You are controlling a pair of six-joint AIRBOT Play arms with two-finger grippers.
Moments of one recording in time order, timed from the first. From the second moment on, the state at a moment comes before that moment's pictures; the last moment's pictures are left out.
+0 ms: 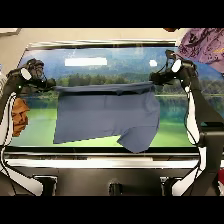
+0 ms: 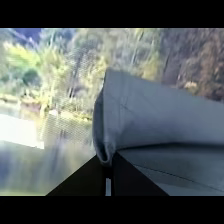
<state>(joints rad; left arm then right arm) 0.11 -1.86 1.75 1.47 -1.05 -1.68 0.01 -1.92 1.91 -1.40 1.11 1.62</state>
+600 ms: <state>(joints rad) 0.09 -1.88 1.75 1.42 -1.37 -1.73 0.01 -1.93 1.91 -1.49 1.28 1.64</state>
